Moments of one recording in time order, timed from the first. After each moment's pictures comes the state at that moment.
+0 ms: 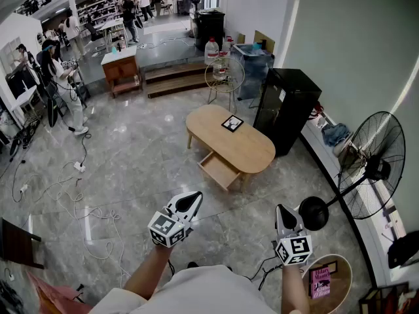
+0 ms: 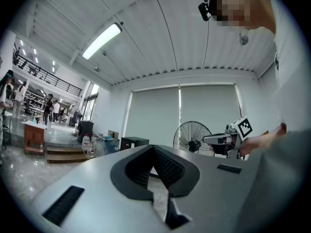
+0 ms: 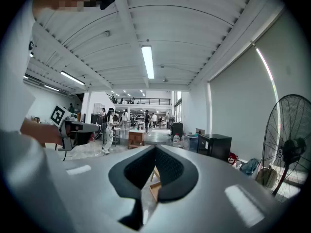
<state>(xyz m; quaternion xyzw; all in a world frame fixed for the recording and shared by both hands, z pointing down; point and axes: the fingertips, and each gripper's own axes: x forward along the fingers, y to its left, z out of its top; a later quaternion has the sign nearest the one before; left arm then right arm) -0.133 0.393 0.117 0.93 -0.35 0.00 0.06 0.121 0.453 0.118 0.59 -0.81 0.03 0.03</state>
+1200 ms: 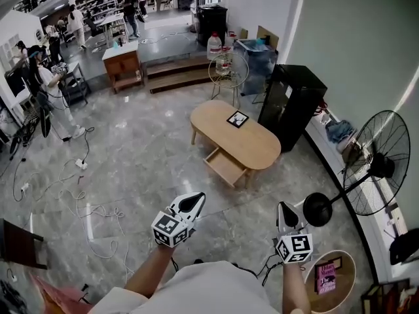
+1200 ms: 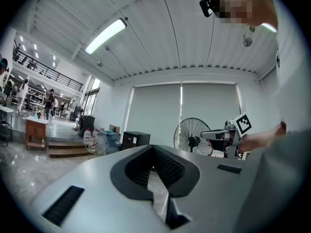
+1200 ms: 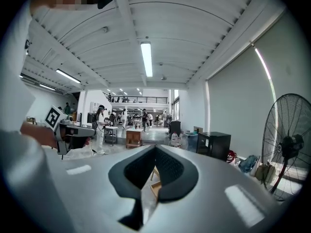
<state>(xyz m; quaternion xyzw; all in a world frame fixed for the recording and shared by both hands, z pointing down) -0.177 0.388 0.137 0.93 -0.34 0.03 0.08 0.075 0.442 0.121 0.61 -0.79 0.04 0.04</state>
